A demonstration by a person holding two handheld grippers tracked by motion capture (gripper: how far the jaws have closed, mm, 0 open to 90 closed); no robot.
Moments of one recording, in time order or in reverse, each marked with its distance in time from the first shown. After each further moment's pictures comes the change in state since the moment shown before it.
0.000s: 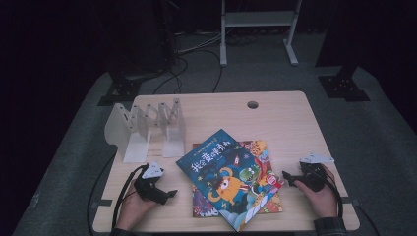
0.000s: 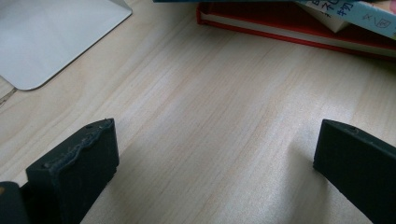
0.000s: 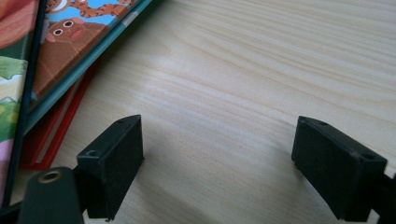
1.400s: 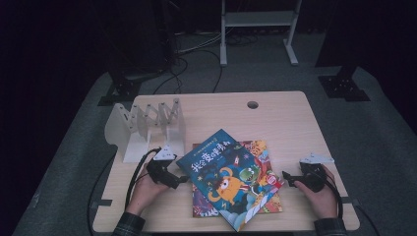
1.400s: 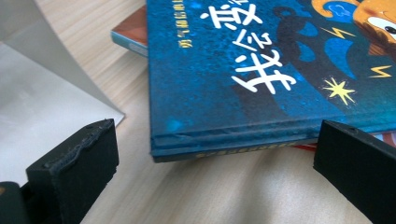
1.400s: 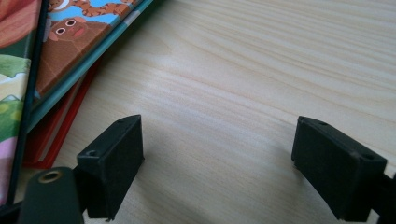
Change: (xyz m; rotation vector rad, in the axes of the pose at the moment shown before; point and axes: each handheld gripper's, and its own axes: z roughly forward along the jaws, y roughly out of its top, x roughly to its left) left arm 0.009 0.059 0.018 -0.056 -0.085 0.019; right arm 0.001 0.000 -0.001 0.000 -0.001 0.000
